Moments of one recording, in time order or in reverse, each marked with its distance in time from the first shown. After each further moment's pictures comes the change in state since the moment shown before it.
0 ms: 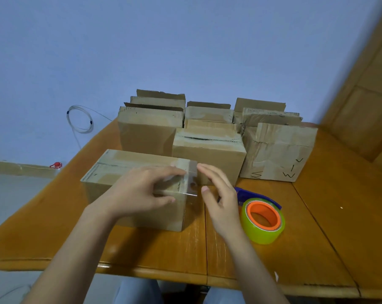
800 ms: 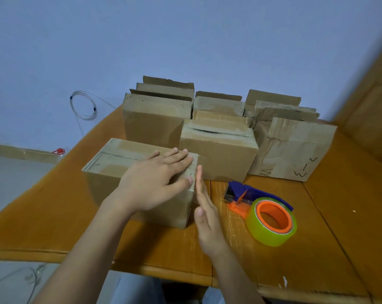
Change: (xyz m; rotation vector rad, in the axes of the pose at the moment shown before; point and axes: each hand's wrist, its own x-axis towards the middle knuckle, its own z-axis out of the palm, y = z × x) left_hand 0.017 0.001 0.012 0.236 -0.096 -0.138; right_hand -0.031 0.018 0.042 0.135 -0.223 0.151
